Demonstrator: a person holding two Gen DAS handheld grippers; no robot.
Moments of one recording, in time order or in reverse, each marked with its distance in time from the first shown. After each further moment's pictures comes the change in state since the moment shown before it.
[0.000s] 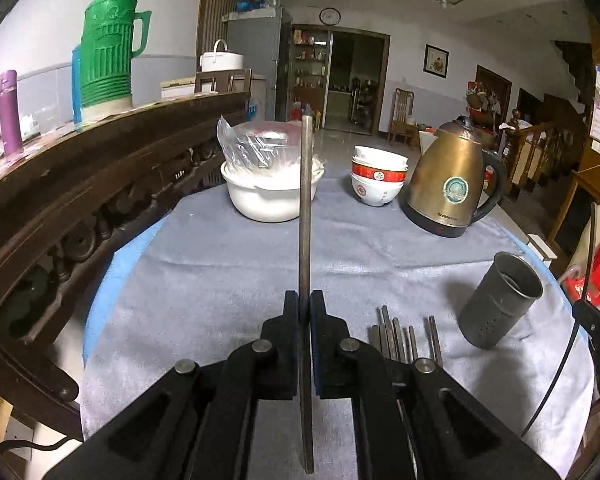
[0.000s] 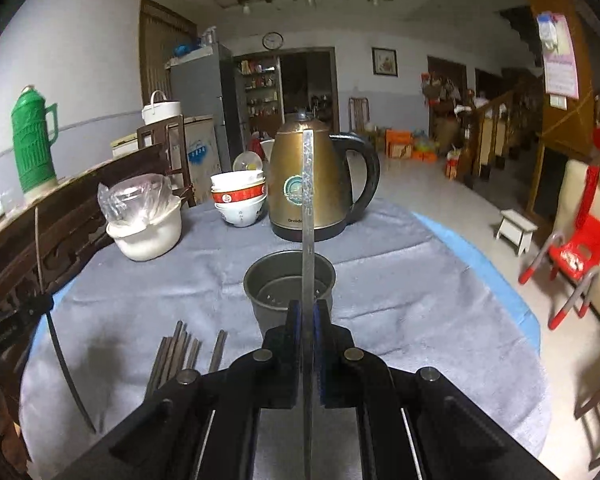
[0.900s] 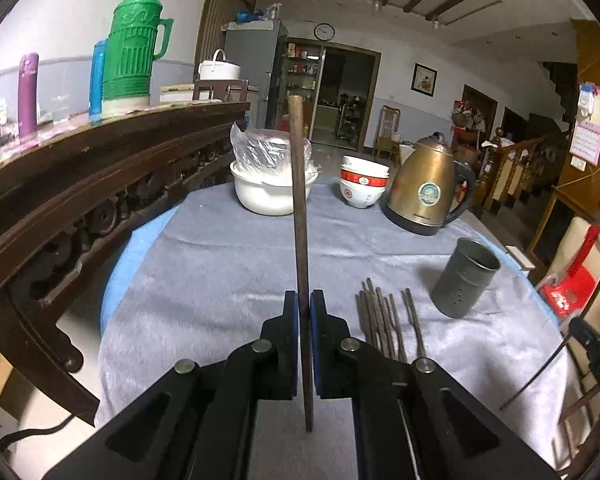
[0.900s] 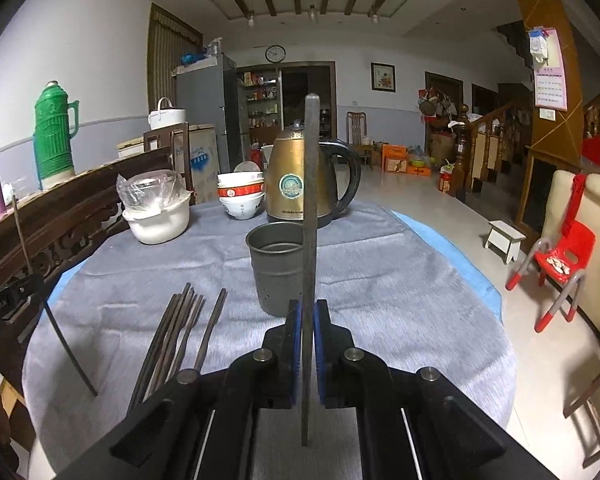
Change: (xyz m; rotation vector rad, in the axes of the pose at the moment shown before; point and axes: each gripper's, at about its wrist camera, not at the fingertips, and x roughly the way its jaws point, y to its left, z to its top) left arm -0.074 0.027 -0.041 -0.040 -0.042 -0.089; right arm -0.083 -0.017 -0.053 0.014 -0.039 -0.001
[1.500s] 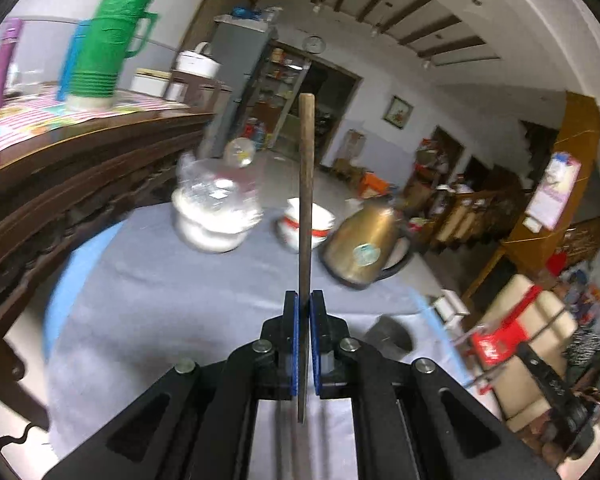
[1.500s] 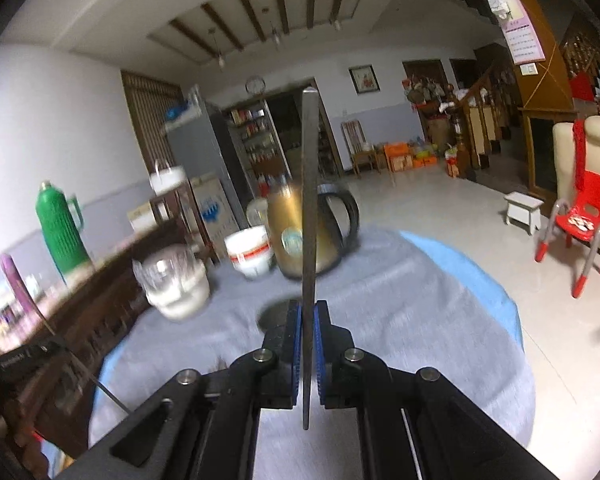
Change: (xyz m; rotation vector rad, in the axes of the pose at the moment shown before) left arm -0.005 -0.019 0.089 -0.159 -0.024 -0.252; right arm -0.006 -0.051 0.083 0.242 -0.123 0.129
